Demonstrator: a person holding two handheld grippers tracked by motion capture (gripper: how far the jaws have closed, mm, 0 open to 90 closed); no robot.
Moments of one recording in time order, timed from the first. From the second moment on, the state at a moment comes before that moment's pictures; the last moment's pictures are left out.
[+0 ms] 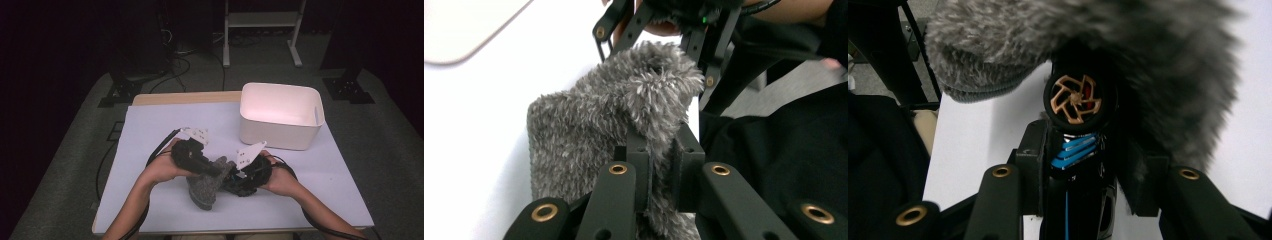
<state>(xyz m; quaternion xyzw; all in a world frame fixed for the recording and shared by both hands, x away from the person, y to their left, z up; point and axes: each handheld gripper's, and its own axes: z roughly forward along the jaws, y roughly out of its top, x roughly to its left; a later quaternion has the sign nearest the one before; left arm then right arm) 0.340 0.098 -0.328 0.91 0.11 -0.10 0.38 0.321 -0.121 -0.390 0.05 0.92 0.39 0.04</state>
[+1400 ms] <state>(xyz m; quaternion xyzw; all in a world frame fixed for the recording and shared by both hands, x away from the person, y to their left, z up) 0.341 0.109 -0.332 0.91 0.12 -0.09 0.39 0.319 -0.144 -0.385 0.07 0.89 0.45 0.04</state>
